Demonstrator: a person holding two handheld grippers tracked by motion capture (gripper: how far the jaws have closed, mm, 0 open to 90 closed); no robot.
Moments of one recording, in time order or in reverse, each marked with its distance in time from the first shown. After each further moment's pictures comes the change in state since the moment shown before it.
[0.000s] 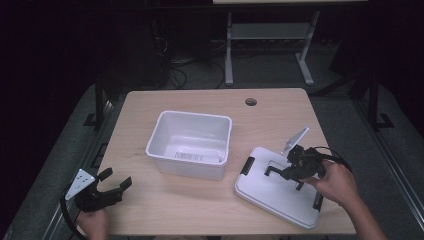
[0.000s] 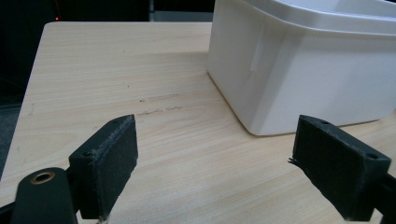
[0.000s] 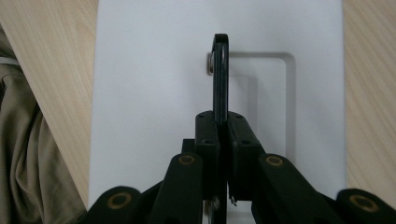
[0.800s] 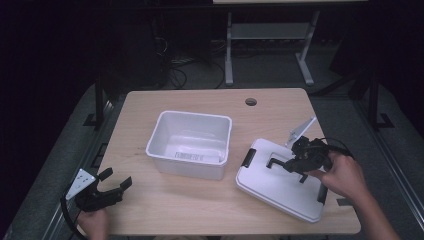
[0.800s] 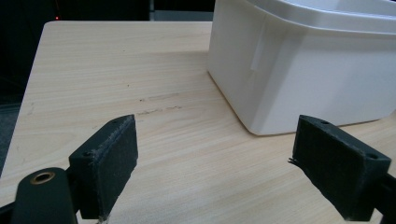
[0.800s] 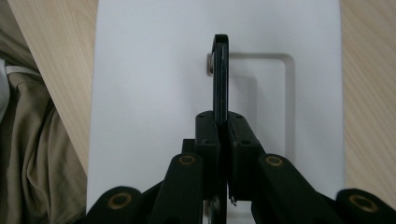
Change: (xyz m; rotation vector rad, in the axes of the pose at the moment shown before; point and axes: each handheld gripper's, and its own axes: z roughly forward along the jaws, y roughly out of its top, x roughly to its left) left arm 0.000 0.000 0.001 0.002 0.002 -0.003; right arm 0.003 0.012 -0.035 -0.026 -0.029 -0.022
